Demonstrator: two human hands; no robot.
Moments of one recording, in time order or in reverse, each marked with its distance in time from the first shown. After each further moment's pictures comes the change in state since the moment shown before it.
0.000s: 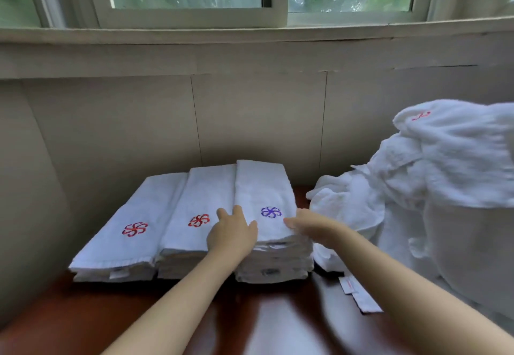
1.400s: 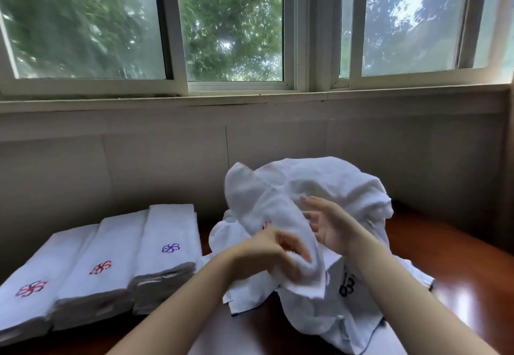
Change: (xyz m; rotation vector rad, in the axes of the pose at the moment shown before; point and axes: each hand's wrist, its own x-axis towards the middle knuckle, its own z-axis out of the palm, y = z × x) left_hand -0.157 0.231 -0.059 -0.763 -0.827 0.797; right_hand -0.221 0.110 -0.198 1.051 0.193 -0.171
